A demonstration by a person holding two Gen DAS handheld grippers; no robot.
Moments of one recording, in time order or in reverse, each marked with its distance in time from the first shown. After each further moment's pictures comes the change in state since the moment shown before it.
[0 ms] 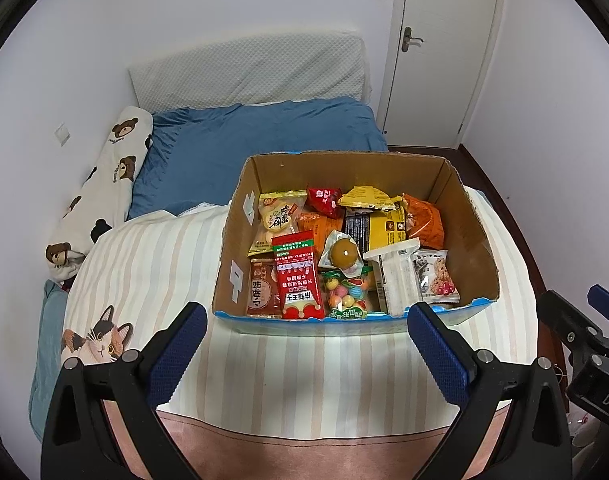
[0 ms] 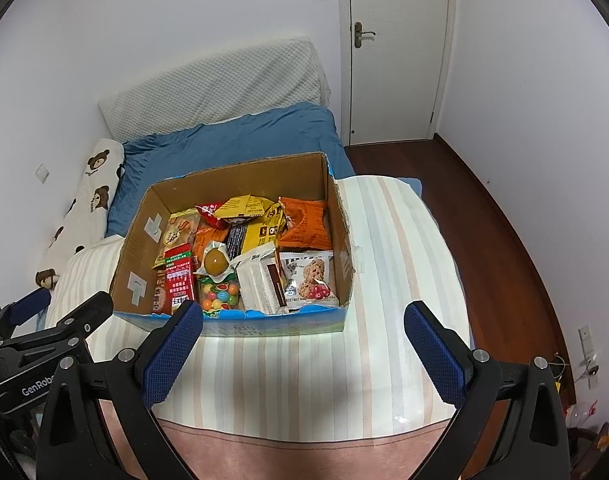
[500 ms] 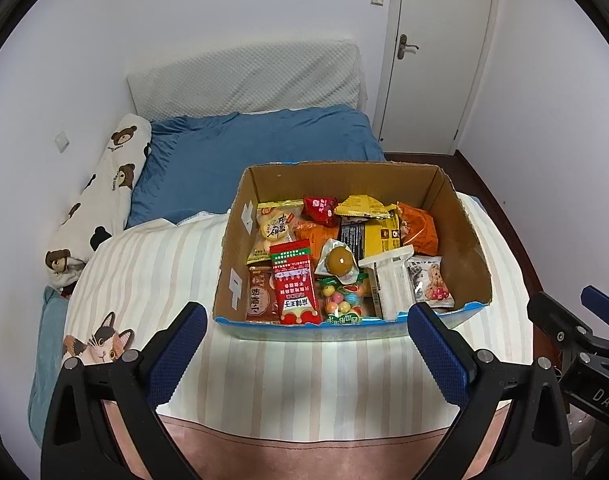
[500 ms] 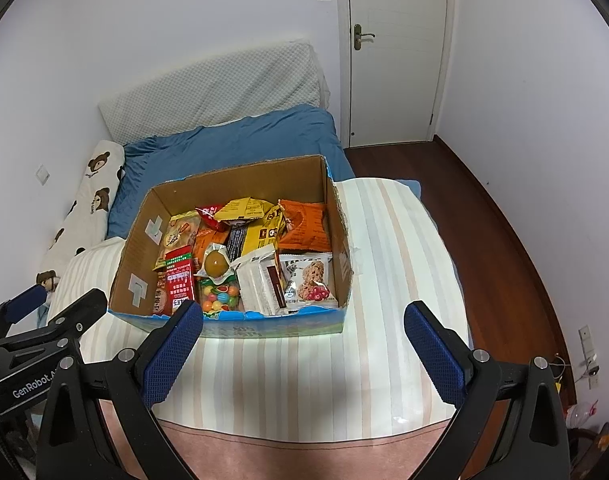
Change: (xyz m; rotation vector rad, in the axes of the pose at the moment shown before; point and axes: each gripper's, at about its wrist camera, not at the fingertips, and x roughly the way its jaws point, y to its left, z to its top) left arm -0.011 0.000 0.000 0.007 -0.035 -0.008; right arm -0.005 -0.002 -0.001 0.004 -0.008 -0.002
